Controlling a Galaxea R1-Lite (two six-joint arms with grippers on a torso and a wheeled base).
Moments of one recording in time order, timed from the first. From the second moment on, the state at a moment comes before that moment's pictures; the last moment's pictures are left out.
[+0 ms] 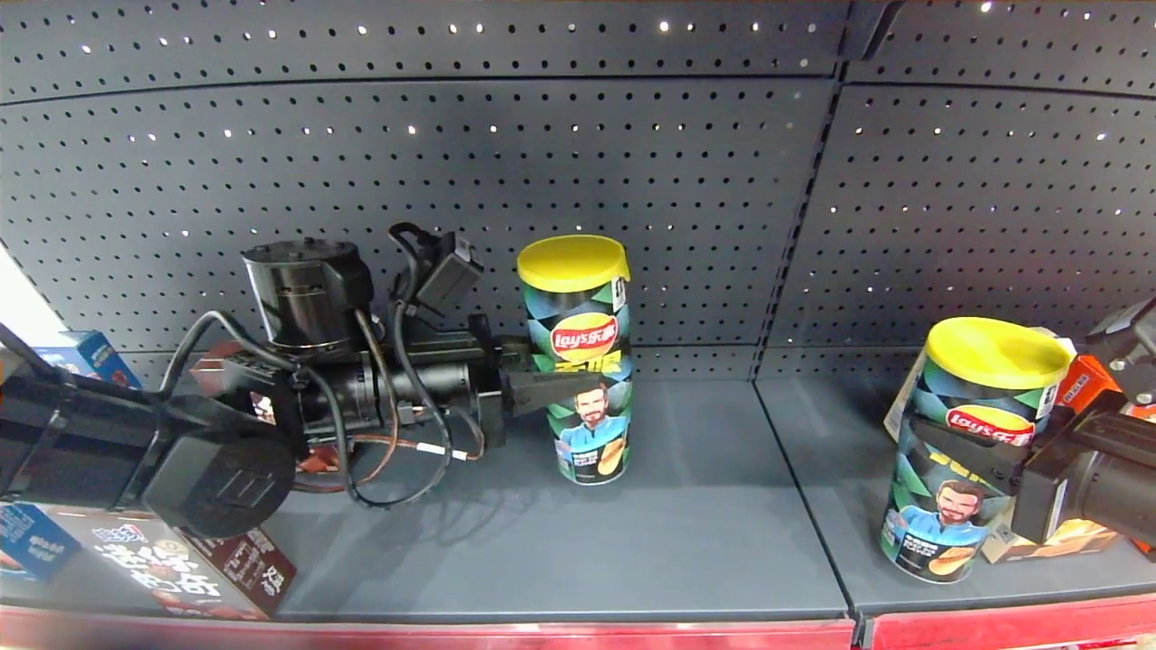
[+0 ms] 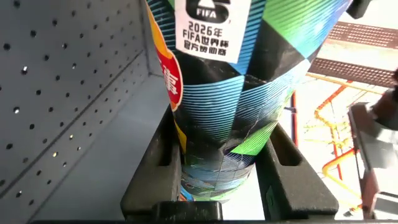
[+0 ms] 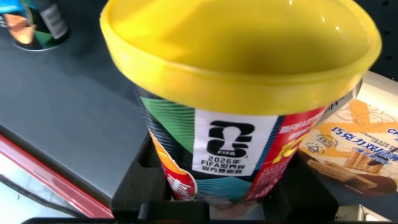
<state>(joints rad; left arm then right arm) -0.39 1.83 -0.89 -0.85 -0.87 0.07 0.30 1.19 -0.48 -0.54 0.14 -0.23</state>
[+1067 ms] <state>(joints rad) -0.43 1.68 -0.54 -0.98 -0.87 0.08 0.30 1.16 -0.44 -0.53 0.14 -0.23</state>
